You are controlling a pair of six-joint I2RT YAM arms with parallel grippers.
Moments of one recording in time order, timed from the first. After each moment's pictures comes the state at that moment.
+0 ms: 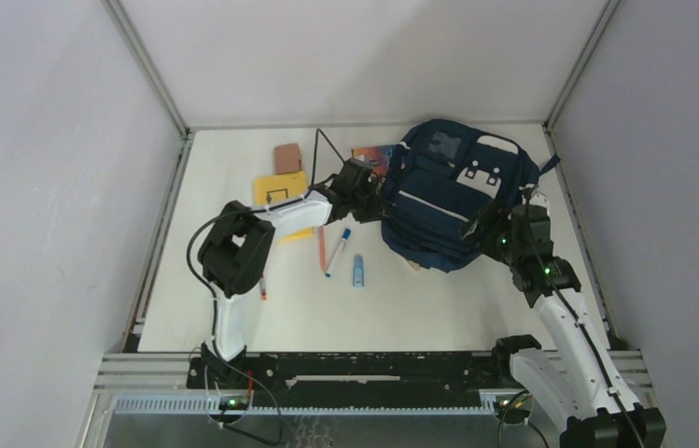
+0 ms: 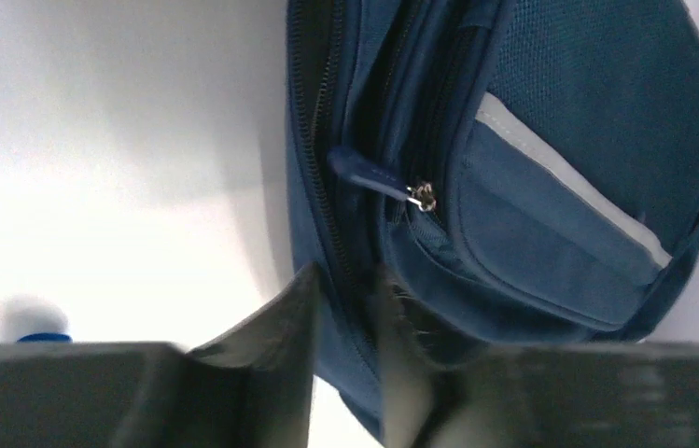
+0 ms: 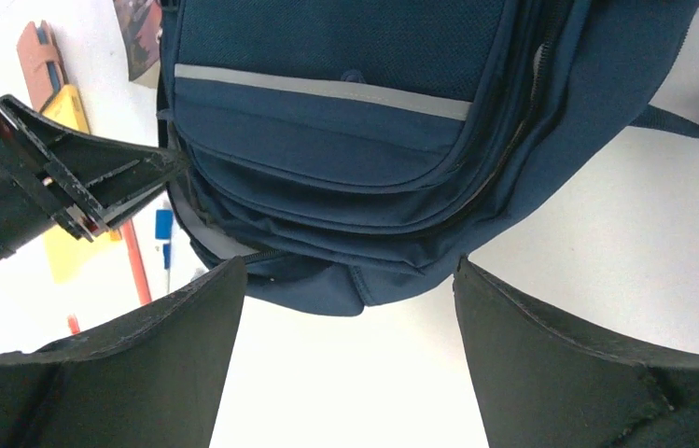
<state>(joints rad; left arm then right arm) -0.67 2.01 1.40 -0.17 0.09 -0.84 0.12 0.80 0.68 -0.52 -0.01 0.63</state>
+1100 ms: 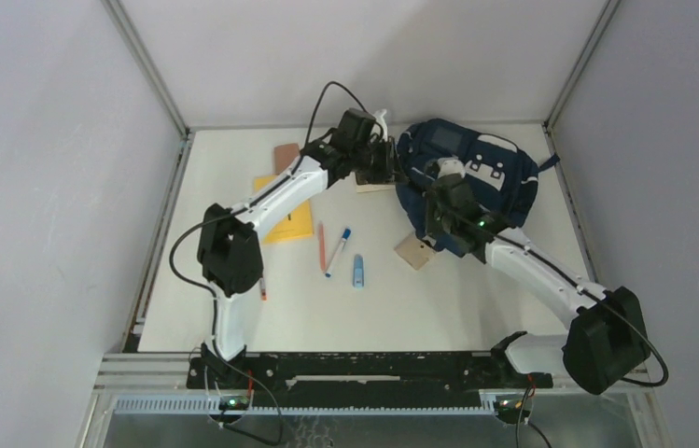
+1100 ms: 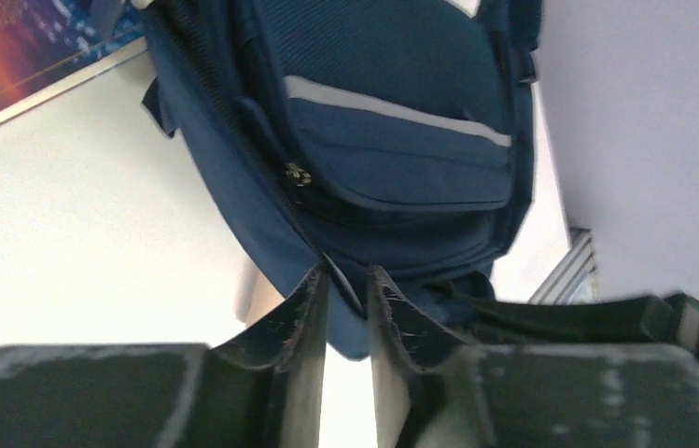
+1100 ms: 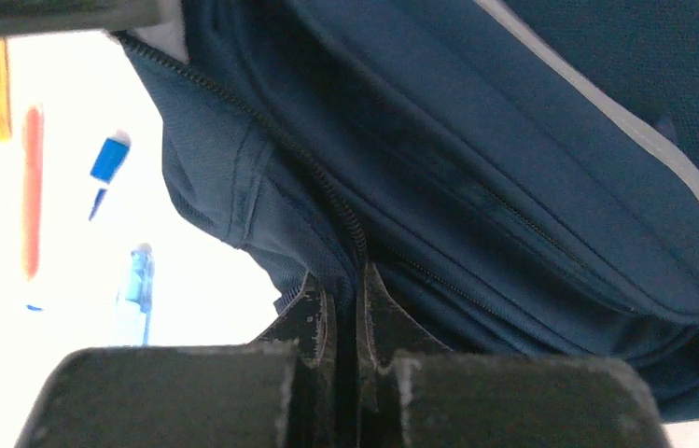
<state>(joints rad) -0.65 2.02 1.85 -0.49 0.32 -0.58 0.55 1.28 0.91 -0.36 0.26 0.30</state>
